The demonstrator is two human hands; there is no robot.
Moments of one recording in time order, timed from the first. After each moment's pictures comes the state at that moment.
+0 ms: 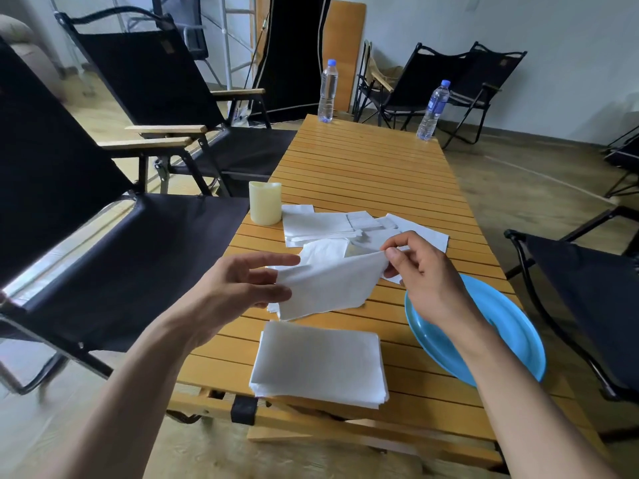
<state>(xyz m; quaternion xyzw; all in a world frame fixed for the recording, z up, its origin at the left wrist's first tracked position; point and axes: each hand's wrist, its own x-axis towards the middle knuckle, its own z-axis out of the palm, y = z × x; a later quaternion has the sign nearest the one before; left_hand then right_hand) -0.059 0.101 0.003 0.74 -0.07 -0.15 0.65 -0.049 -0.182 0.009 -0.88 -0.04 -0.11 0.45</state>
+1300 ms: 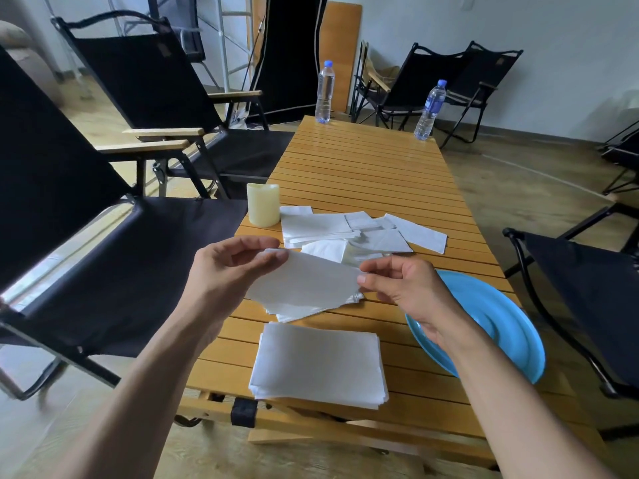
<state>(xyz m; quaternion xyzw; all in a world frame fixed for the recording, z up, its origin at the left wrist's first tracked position) -0.056 0.089 0.003 0.72 0.01 0.06 0.70 -0.048 -0.171 -0.004 -0.77 0.05 0.04 0.63</state>
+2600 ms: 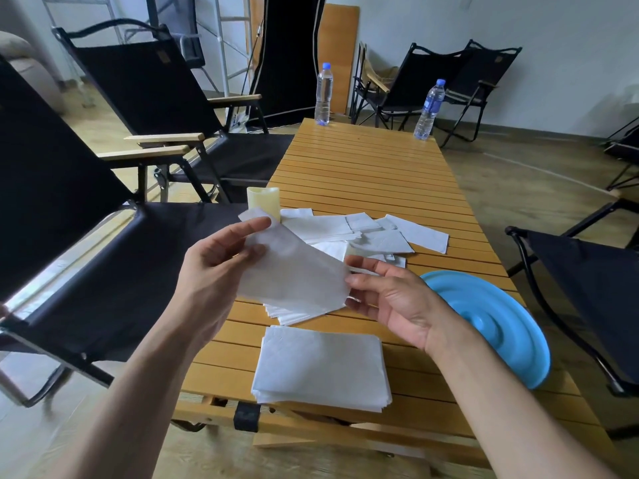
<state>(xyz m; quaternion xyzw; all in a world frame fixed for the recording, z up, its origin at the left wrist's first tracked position) -0.056 0.092 0.009 0.63 -0.02 0.07 0.78 -0.046 -0.156 -0.008 -0.56 0.06 0.19 0.80</state>
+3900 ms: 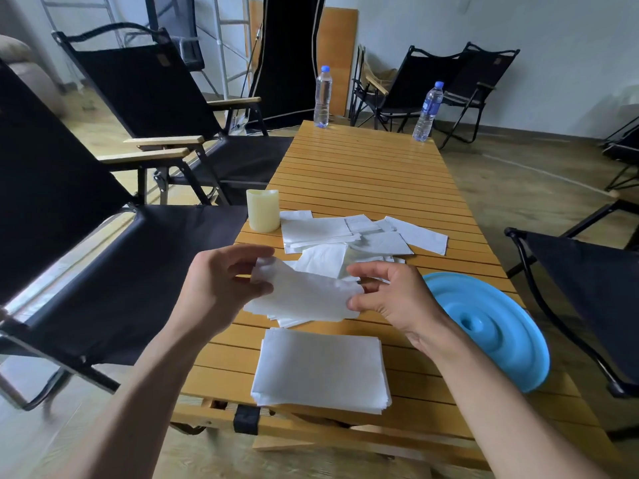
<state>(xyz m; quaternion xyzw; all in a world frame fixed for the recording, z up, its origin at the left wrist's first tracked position) -0.054 0.101 -0.002 0.84 -0.07 0.10 0.53 -0.042 -0.162 -0.025 -0.80 0.02 0.02 0.60</state>
